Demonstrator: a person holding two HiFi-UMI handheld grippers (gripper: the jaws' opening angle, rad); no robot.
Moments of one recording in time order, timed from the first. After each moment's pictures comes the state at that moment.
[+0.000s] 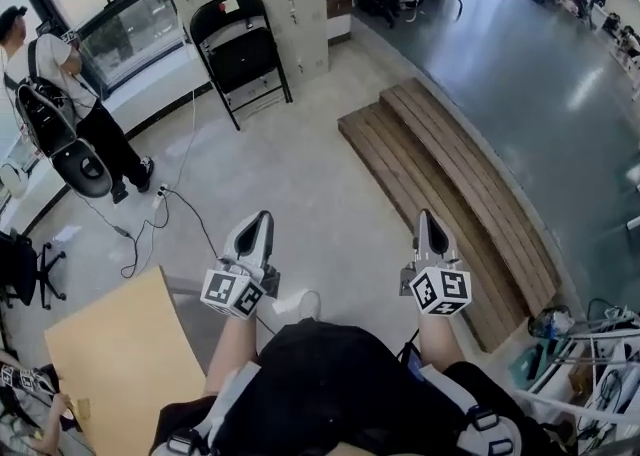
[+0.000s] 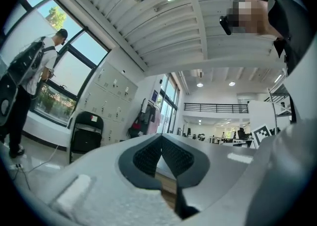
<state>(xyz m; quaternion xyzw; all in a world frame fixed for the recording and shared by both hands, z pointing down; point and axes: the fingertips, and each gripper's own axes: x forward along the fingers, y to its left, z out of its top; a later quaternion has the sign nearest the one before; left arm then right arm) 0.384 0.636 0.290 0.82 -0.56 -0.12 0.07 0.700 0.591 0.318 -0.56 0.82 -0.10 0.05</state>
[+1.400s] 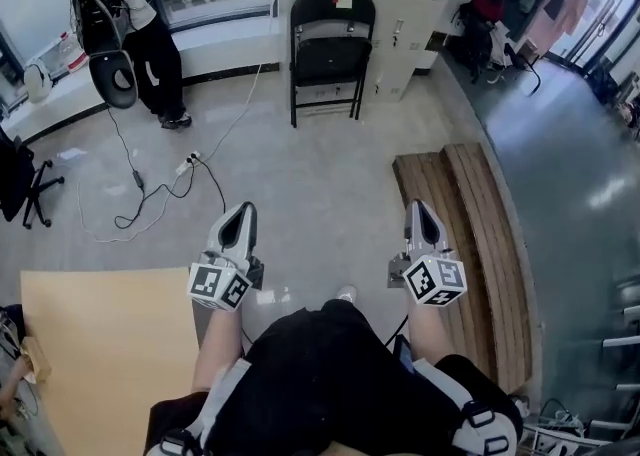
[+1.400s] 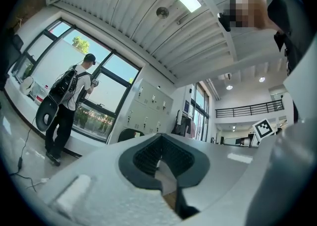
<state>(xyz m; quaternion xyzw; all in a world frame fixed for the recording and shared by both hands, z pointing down) 0.093 0.599 0.316 0.70 -0.70 -0.16 0.04 0.385 0.437 0.310 -0.41 0.91 -0.12 0.04</state>
